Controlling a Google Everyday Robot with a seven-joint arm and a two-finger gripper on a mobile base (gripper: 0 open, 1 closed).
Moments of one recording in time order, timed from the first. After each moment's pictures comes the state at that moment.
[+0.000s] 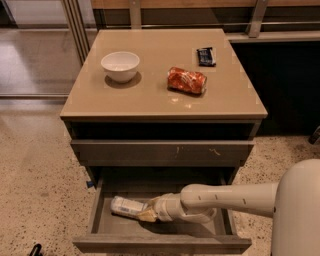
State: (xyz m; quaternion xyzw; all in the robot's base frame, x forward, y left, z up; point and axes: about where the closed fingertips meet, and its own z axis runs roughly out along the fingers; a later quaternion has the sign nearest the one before) arm 0.500 0.053 0.388 -0.39 0.82 0.30 0.28
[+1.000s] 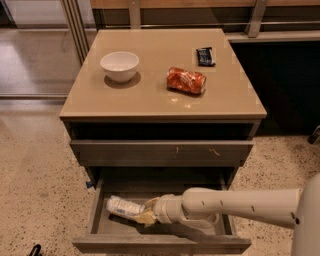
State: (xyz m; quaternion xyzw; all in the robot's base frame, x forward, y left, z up) arm 0.494 0.054 0.416 -0.39 0.81 0.29 0.31
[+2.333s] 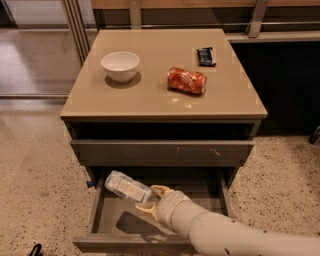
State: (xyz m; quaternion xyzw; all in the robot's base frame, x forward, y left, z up) arm 0.449 0.023 0.621 -0.39 0.78 0.12 0.48
